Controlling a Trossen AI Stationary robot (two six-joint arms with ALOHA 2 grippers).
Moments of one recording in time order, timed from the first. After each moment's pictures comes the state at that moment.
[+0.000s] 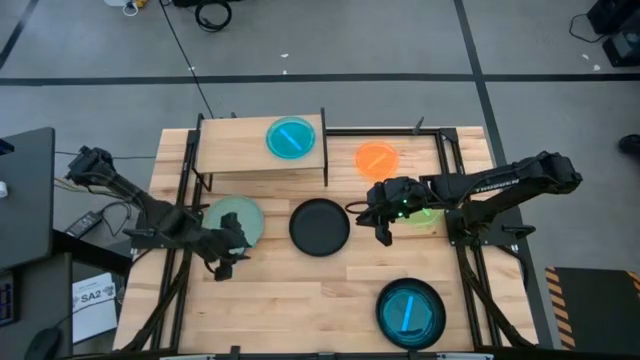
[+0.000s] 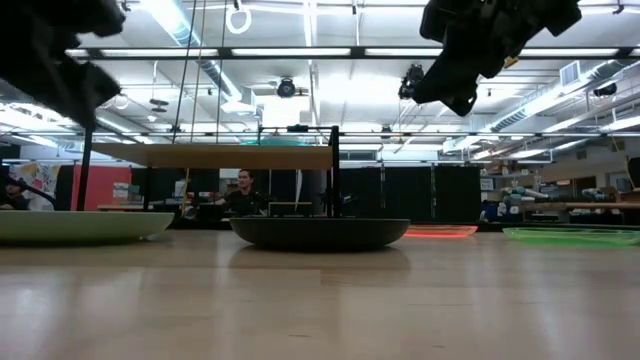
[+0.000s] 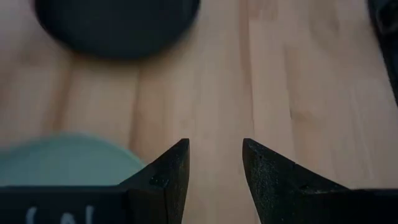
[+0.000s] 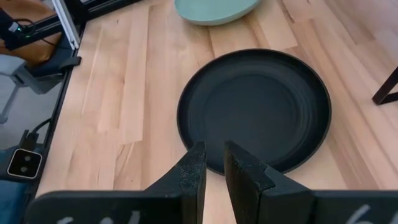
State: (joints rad) left arm -0.58 0.95 0.58 -0.53 -0.30 -0.57; right arm 0.05 1.19 0.75 -0.19 -0.07 0.32
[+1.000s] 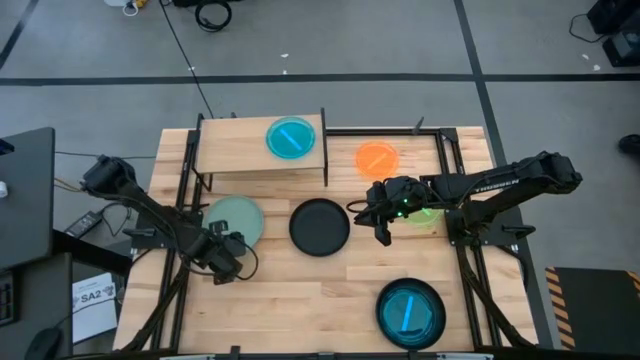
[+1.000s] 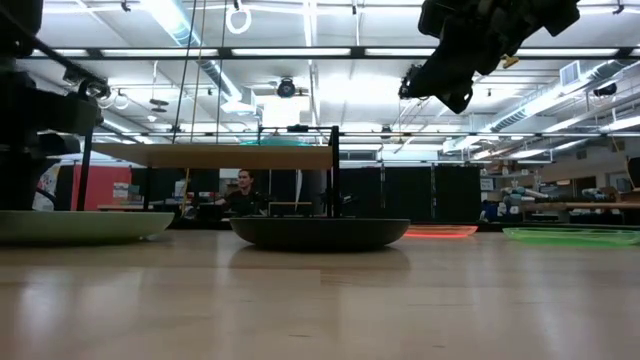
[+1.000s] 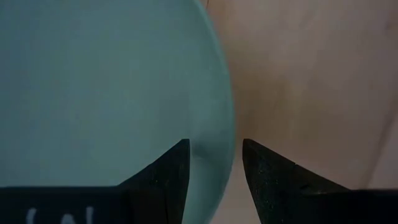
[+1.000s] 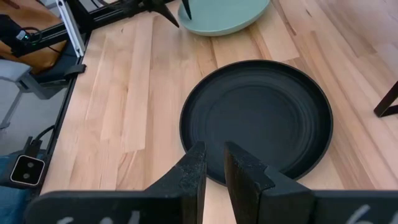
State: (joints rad) left arm -0.63 1.33 0.58 -0.76 -0.23 -0.78; right arm 0.05 1.19 0.75 -0.16 -0.07 0.31
